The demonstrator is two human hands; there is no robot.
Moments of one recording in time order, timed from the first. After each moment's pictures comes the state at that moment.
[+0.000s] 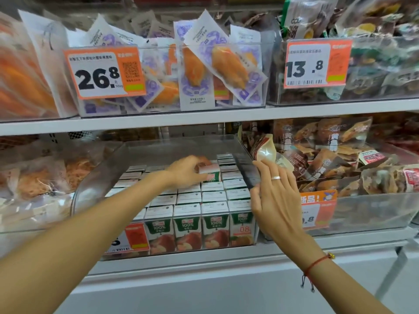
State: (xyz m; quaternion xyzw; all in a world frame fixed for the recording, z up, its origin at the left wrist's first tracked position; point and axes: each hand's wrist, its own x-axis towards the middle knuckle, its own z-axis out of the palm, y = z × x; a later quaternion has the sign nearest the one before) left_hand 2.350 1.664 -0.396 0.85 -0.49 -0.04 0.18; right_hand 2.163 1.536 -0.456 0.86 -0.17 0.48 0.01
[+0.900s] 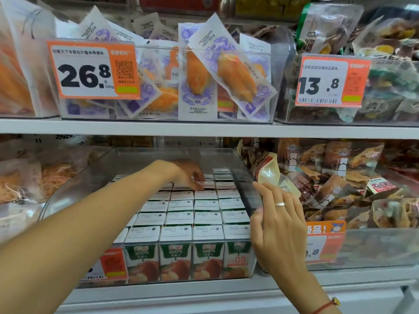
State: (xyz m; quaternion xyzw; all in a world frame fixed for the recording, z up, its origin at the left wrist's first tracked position) left_hand 2.397 1.627 -0.381 0.86 -0.50 -0.09 -0.02; right_hand 2.167 1.537 -0.461 0.84 -0.16 0.52 0.01
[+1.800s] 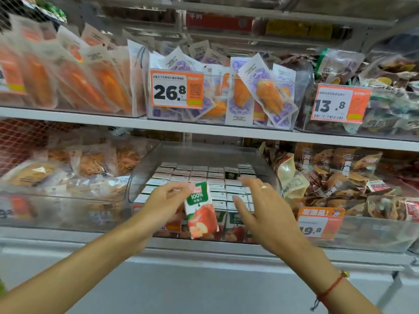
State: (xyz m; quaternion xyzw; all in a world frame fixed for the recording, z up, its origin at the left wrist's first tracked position) left_hand 2.236 1.815 -0.403 0.71 -0.20 -0.16 0.66; right_hand 2.131 1.628 -0.404 0.95 -0.08 0.30 -0.07
